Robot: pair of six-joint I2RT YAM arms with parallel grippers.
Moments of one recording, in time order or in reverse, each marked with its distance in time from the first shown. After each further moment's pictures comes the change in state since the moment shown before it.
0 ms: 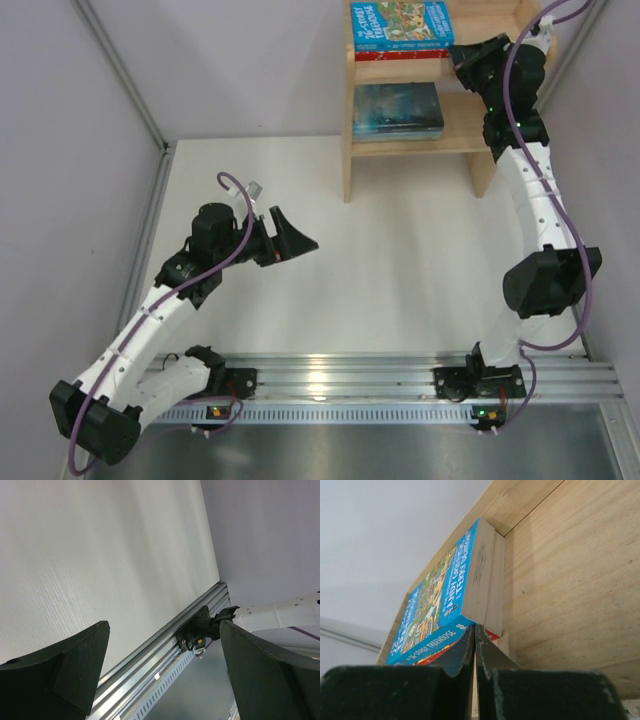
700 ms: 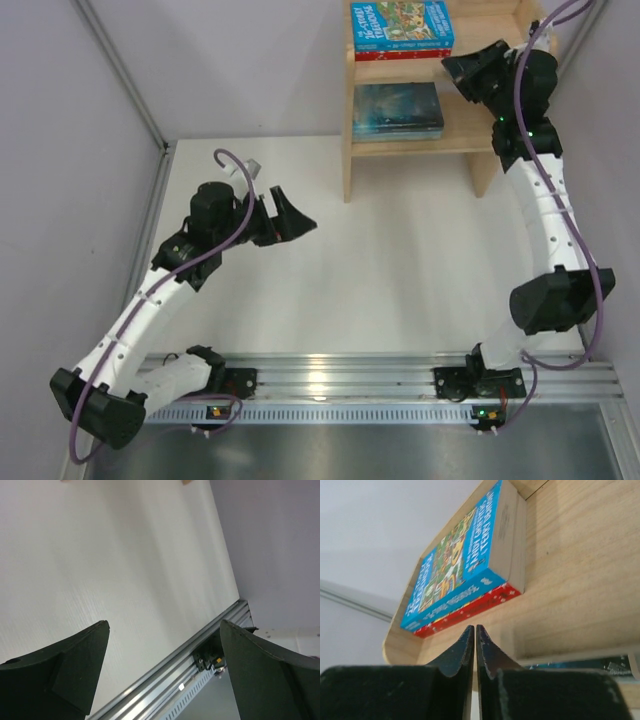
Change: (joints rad) left arm 0.000 0.071 0.122 -0.071 -0.081 0.089; right arm 0.001 -0.057 -0.024 -0.067 -0.113 -0.024
